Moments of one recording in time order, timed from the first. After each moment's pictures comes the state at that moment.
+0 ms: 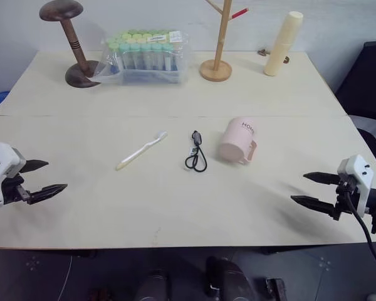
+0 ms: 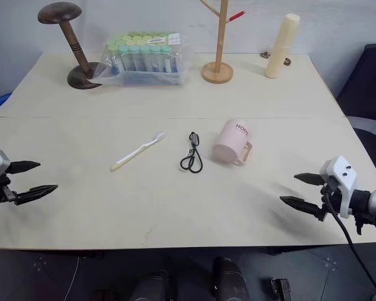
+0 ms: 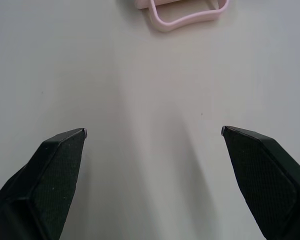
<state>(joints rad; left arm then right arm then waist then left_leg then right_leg) -0.02 1.09 0.49 0.17 -0.35 0.29 -1.07 -0.02 -0.96 -0.35 -0.04 0.47 0.43 1.15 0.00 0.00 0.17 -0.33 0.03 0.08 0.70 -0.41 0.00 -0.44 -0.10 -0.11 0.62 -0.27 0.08</state>
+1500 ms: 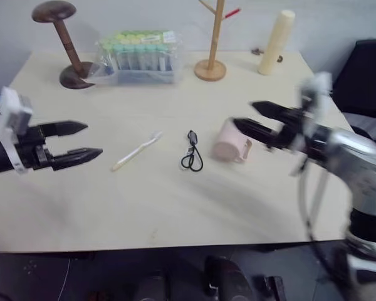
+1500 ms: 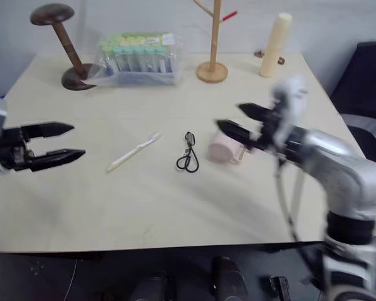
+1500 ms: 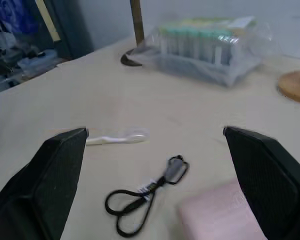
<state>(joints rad) -0.39 1.10 0.43 -0.14 -0.72 0.77 -1.10 -0.76 -0.39 -0.12 -0.26 0.75 1.01 0.38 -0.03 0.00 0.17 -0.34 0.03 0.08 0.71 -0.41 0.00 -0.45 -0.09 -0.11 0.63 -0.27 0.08</state>
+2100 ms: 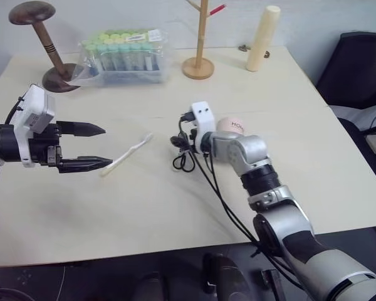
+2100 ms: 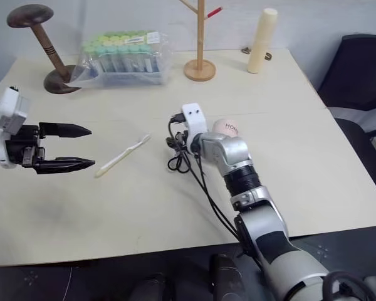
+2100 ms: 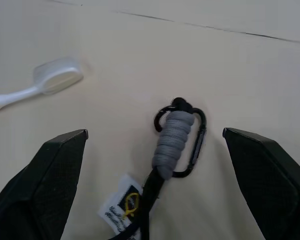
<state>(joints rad) -0.48 1.14 0.25 -0.07 -0.64 0.64 -1.24 -1.06 0.00 0.11 0.56 0.32 0.82 0.23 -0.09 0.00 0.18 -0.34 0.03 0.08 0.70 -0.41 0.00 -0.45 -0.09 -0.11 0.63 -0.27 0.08</state>
